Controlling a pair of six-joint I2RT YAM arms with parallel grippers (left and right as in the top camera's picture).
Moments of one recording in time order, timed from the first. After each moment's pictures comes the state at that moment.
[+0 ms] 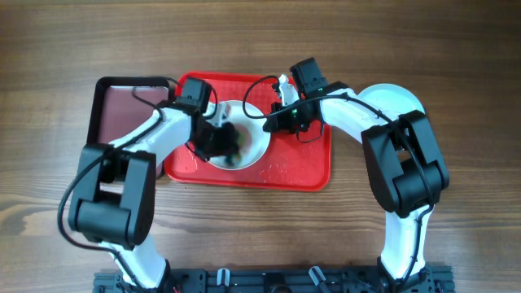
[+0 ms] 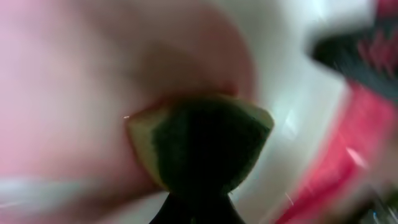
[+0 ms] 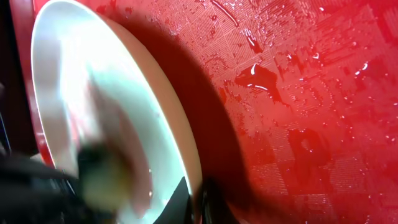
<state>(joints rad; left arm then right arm) -0.25 1.90 1.06 -0.62 0.55 -0.25 0.40 2.12 1.33 -0.45 -0.61 0.33</state>
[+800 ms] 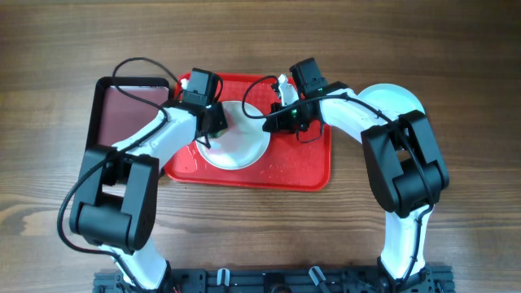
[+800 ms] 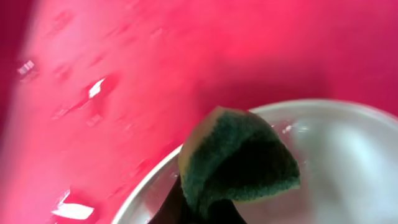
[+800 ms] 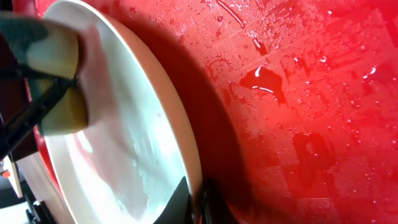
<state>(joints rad) -0.28 1.88 1.08 -0.45 -0.06 -0.54 0.40 2.12 1.33 -0.44 -0.61 0.31</state>
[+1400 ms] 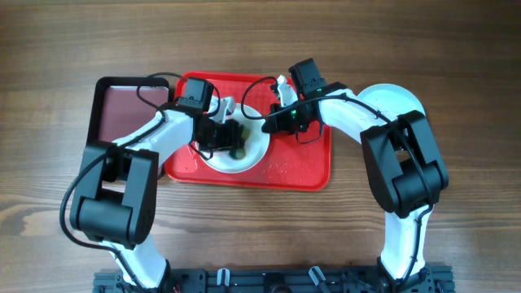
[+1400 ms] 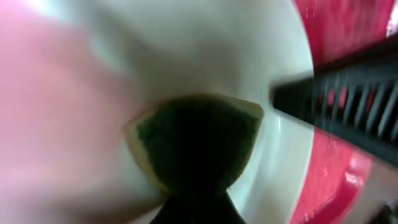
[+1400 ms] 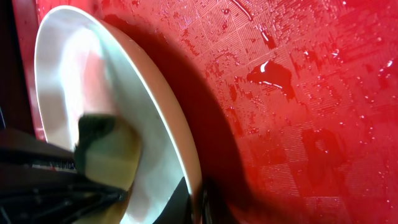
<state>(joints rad) -0.26 1.90 1.05 -0.45 0.51 -0.26 0.40 2.12 1.33 -0.45 -0.61 0.31</state>
